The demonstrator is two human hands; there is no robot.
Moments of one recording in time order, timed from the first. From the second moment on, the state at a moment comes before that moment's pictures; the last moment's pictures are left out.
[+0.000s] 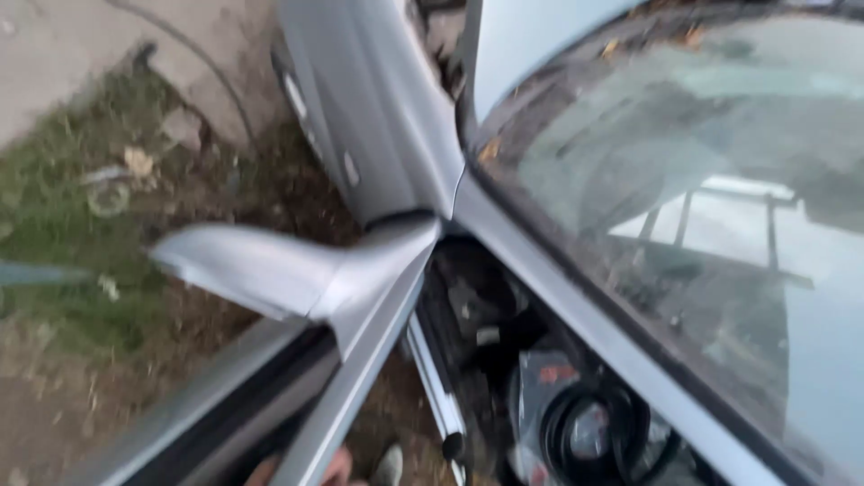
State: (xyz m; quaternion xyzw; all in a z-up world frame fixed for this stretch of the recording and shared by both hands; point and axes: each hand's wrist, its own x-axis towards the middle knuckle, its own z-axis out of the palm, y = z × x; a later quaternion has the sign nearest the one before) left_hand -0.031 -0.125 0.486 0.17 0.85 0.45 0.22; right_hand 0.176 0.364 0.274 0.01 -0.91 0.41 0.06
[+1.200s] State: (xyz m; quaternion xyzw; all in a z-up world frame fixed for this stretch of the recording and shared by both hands) left_hand -0.063 -0.075 0.769 0.14 0.62 0.72 0.29; right_hand 0.035 0.166 0.793 0.06 -0.90 0.37 -0.22
